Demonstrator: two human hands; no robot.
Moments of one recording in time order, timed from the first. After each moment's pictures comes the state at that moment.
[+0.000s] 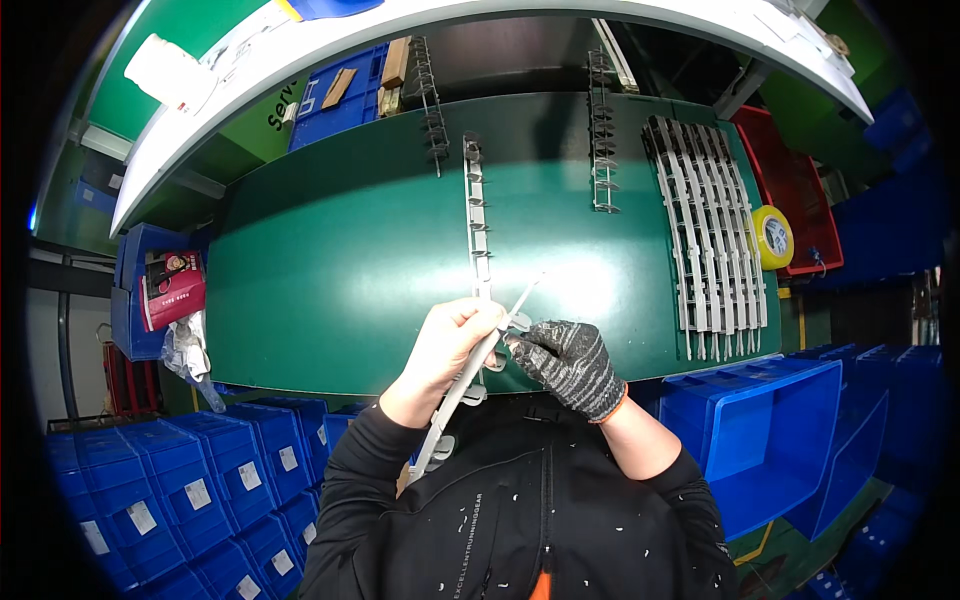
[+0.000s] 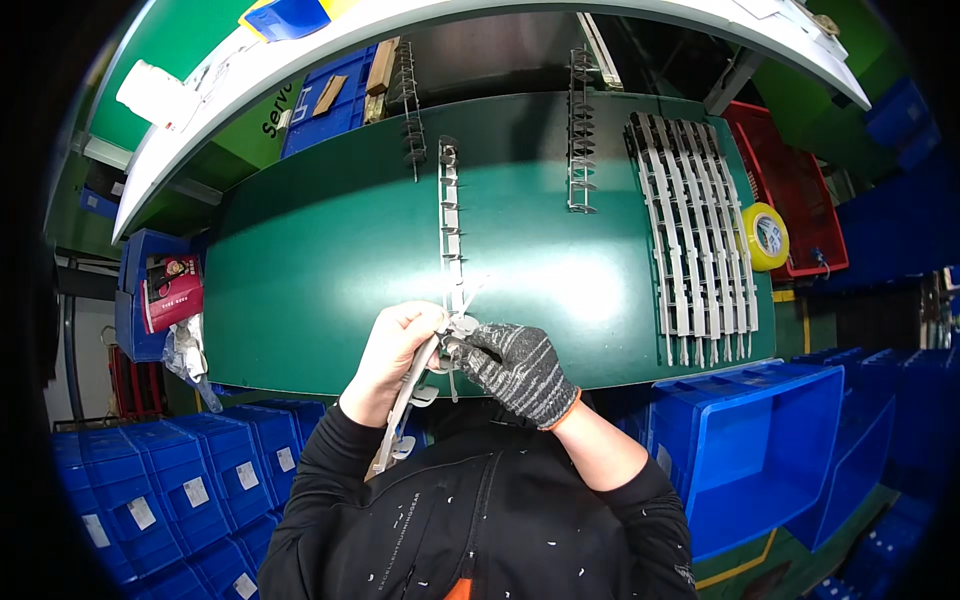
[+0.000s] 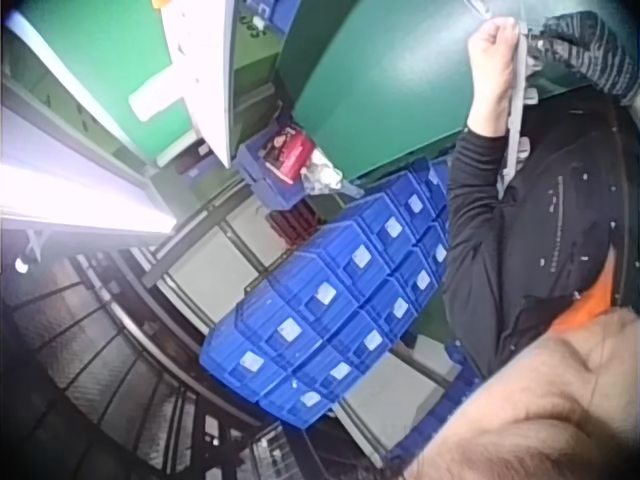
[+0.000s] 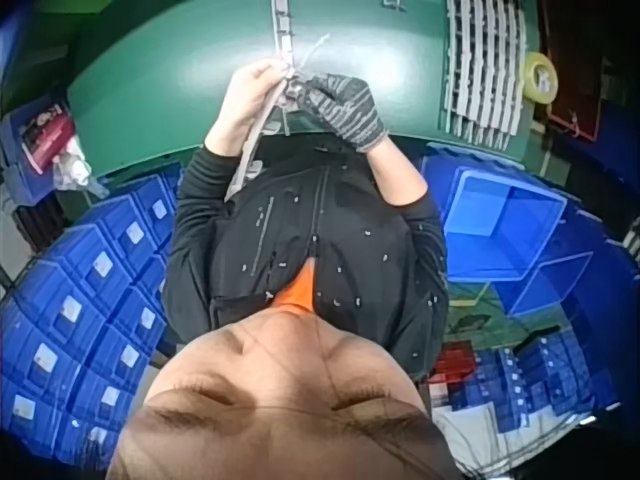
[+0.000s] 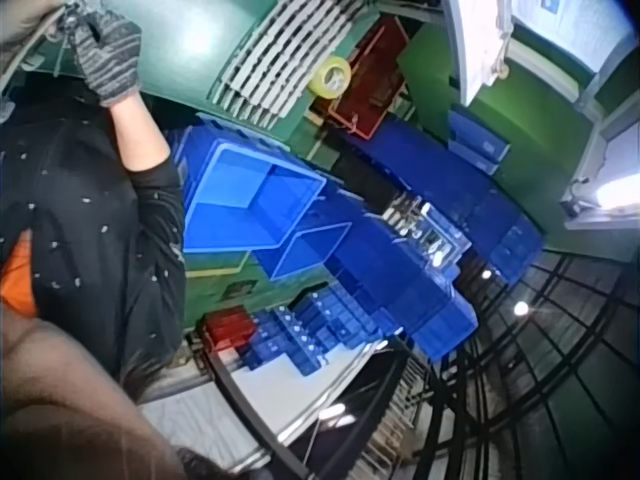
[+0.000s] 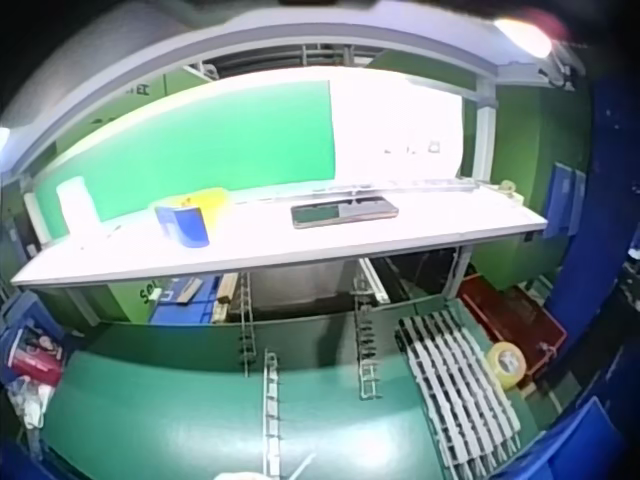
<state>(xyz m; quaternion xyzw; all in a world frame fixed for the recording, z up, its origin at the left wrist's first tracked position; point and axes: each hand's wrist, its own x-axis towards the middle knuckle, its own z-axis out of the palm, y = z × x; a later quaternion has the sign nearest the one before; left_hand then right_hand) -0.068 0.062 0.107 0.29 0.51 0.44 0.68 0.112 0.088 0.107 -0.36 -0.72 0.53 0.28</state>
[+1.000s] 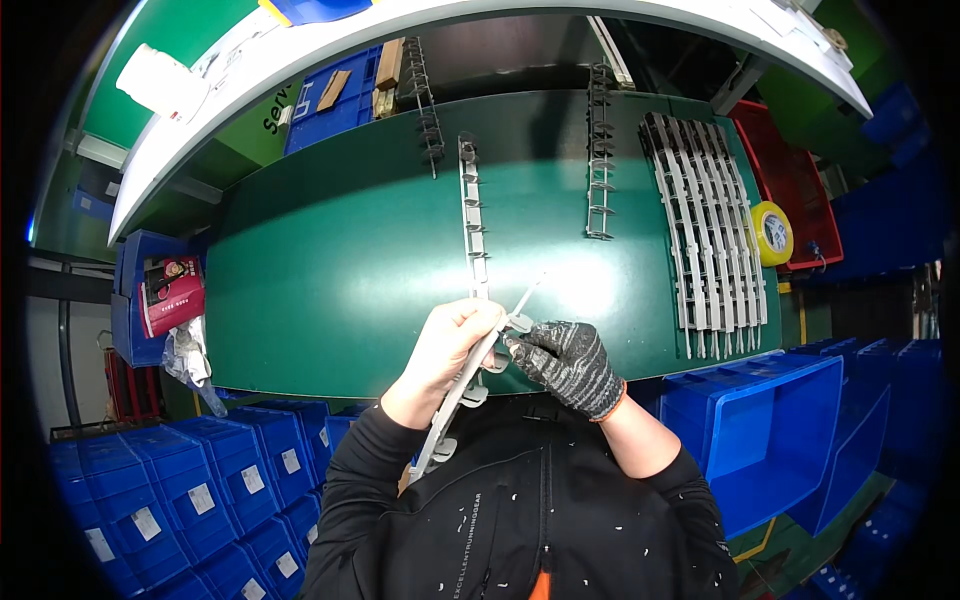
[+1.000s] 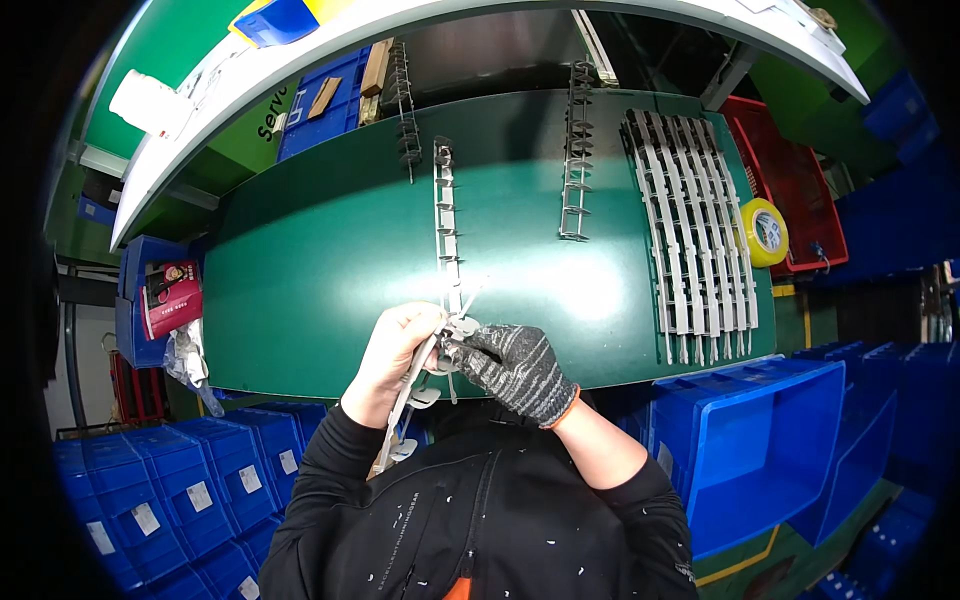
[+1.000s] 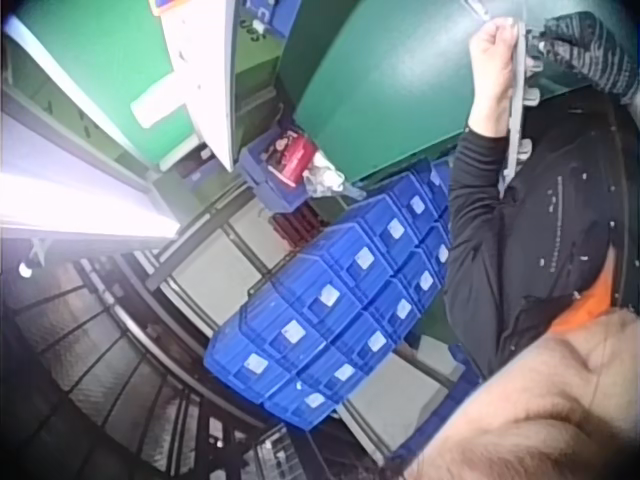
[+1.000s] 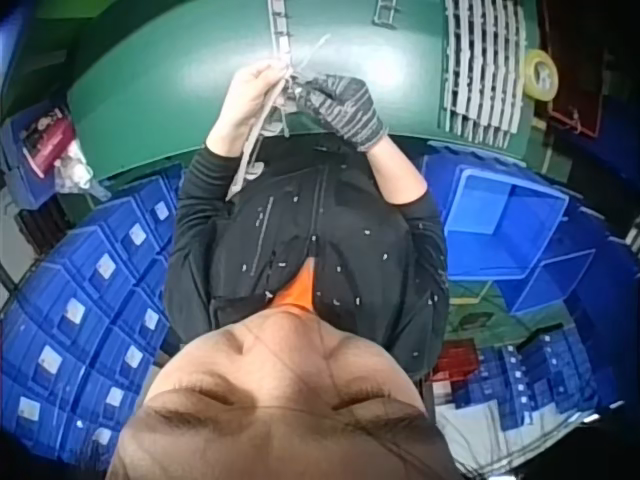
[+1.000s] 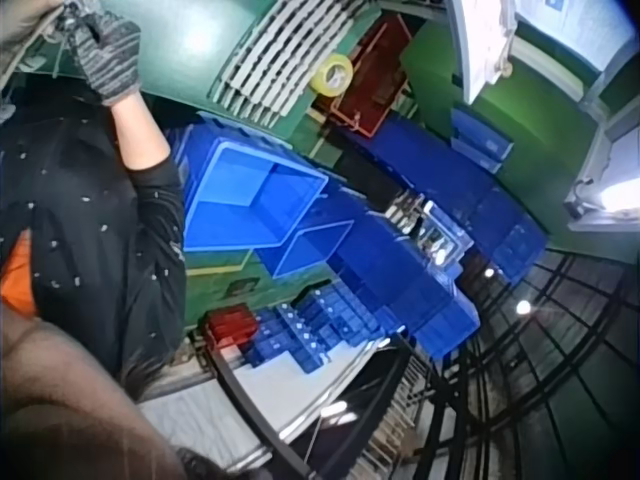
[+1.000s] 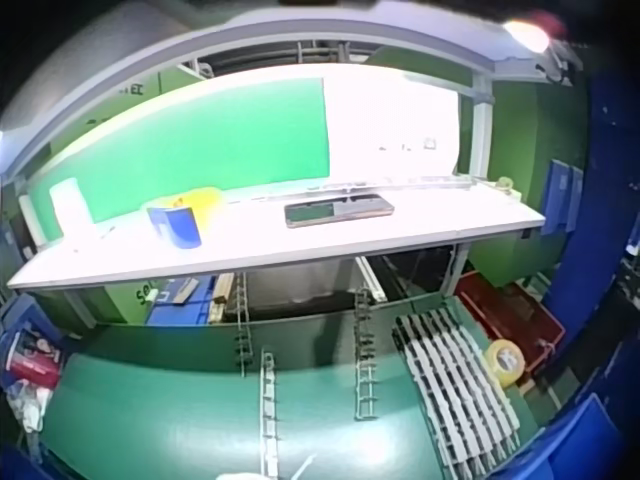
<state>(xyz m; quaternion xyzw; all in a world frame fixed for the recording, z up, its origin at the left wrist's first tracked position) -0.069 0.067 0.098 0.29 0.49 0.45 0.69 0.109 0.090 0.102 -0.36 -0.70 0.53 0.34</state>
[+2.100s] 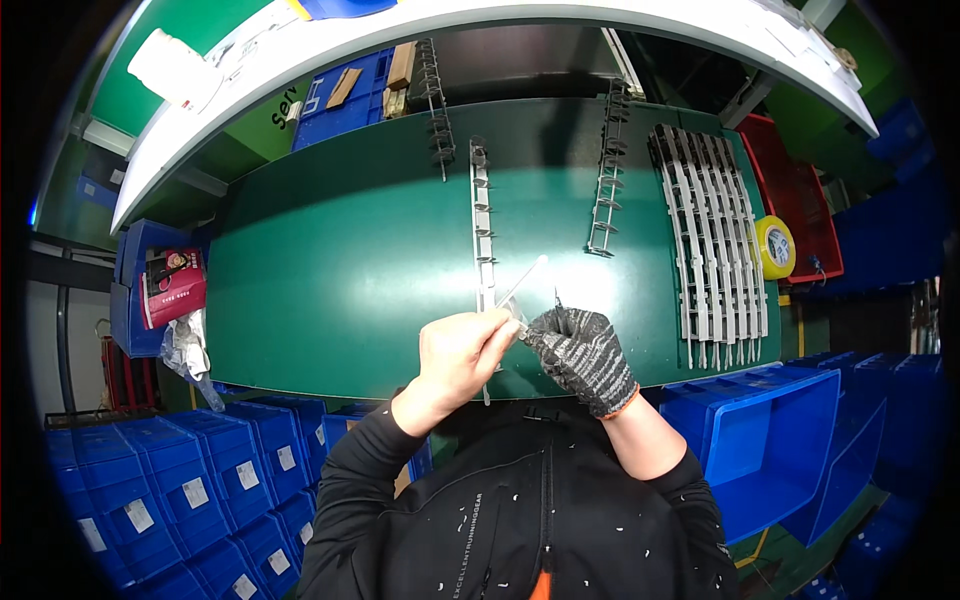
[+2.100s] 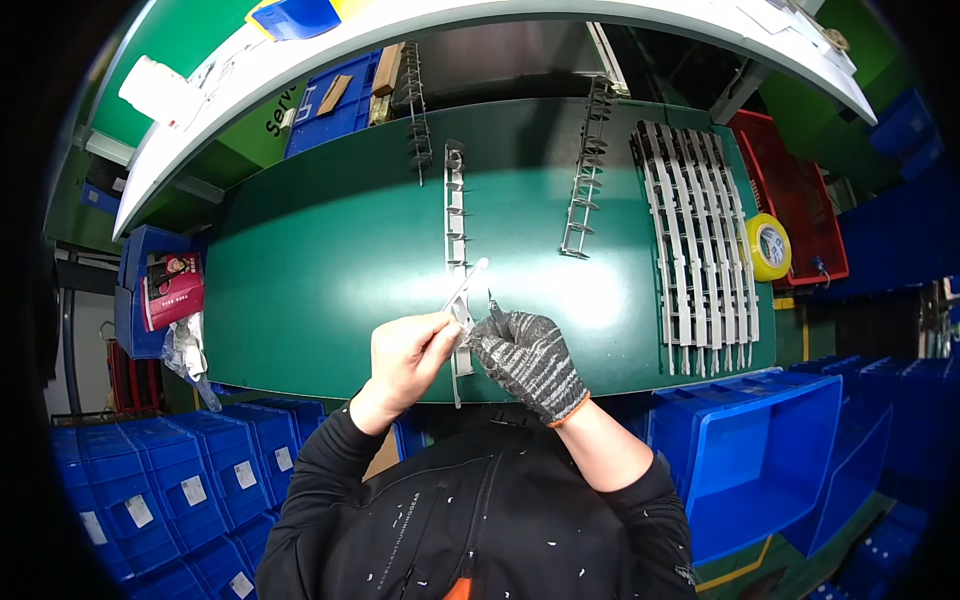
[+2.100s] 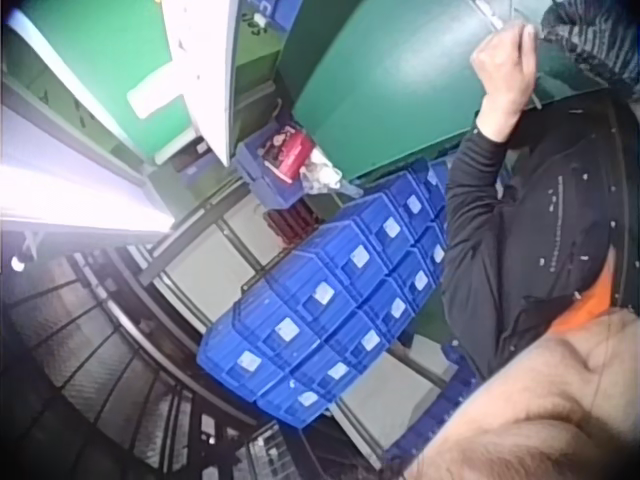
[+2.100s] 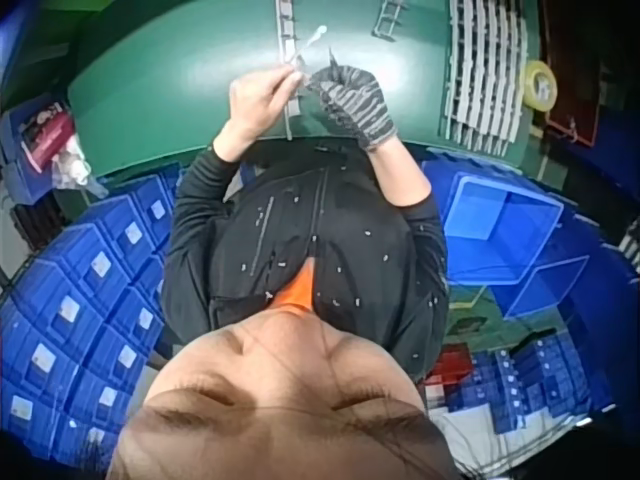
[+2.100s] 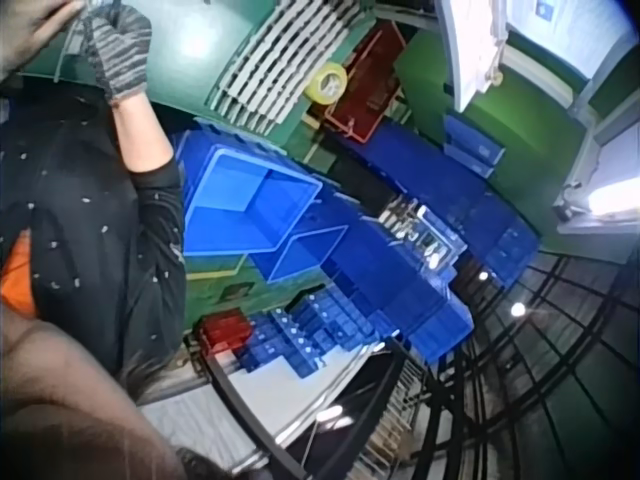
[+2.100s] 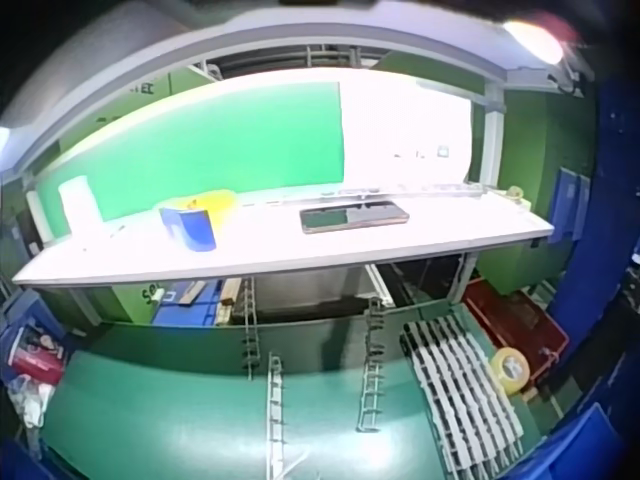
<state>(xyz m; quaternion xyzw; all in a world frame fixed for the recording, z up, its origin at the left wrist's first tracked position) -0.063 0.065 0.108 0.71 0.59 0.34 0.17 0.105 0.099 0.112 -0.45 -0.46 0.72 0.26</state>
